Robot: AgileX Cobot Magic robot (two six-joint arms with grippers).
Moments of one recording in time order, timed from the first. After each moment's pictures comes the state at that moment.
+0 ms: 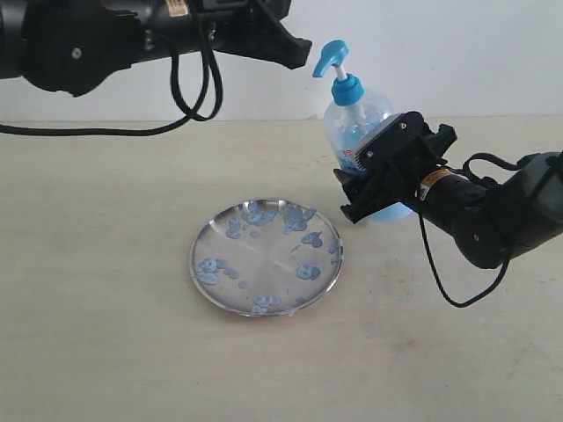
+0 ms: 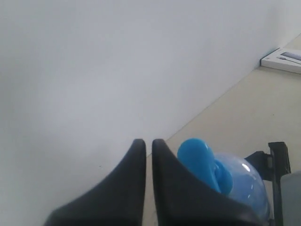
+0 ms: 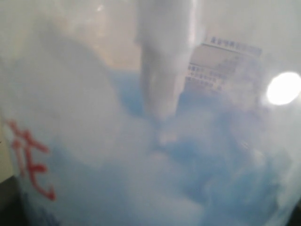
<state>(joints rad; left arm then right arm) -0.61 1.70 -1.23 0.23 -0.20 0.01 0.16 2.11 -0.90 -0.14 -0.89 -0.40</state>
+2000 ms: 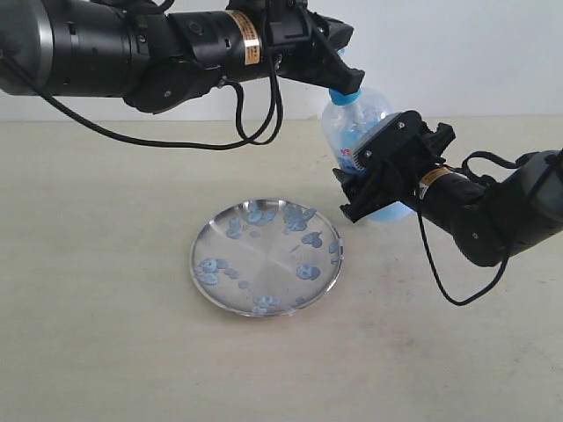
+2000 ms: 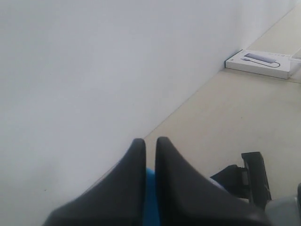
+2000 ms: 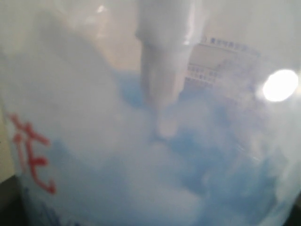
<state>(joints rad) -0.63 1.93 -1.42 0.63 -0.29 -0.39 0.16 2.11 -0.91 -0.14 -0.88 -0.41</state>
